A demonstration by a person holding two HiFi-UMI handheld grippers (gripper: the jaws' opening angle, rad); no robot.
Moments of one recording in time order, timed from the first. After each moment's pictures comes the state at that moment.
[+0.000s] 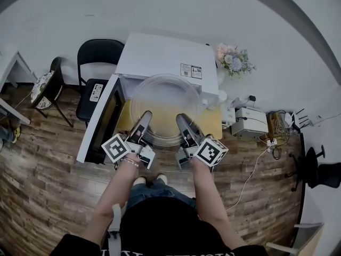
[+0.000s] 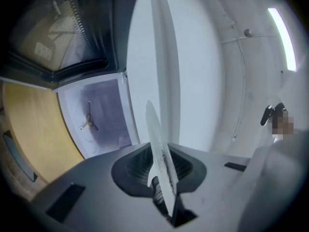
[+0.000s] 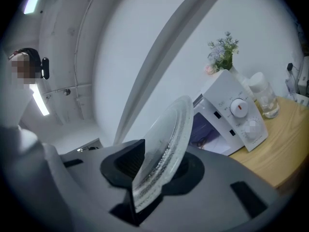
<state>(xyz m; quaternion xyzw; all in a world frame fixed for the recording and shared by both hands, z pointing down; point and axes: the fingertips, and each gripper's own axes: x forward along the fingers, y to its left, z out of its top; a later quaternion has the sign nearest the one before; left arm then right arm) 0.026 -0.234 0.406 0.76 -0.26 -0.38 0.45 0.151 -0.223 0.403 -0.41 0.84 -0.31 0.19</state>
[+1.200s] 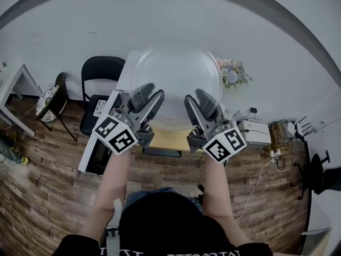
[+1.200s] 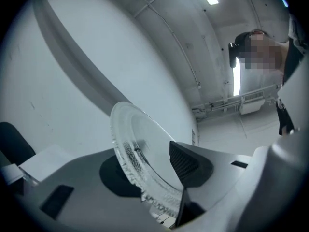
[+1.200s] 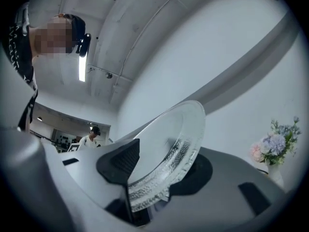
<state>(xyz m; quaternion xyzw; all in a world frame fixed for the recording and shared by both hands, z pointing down) 0.053 -0.253 0.225 0.92 -0.28 -0.26 0.06 0.157 -0.237 0.224 -0.39 0.90 0.01 0.18</state>
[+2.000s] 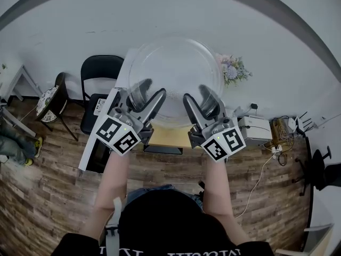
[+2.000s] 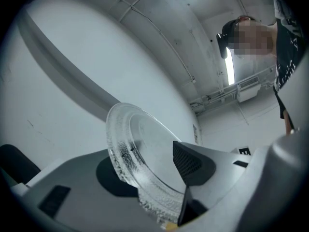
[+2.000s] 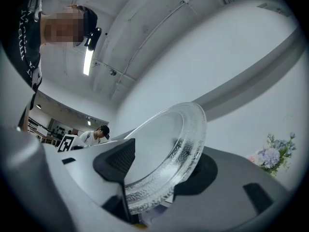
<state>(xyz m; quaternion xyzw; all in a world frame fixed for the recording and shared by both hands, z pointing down) 0.056 -0.245 0.219 0.92 -0.30 -0.24 0.00 0.159 -0.231 0.223 -0.41 0.89 0.06 0.17</state>
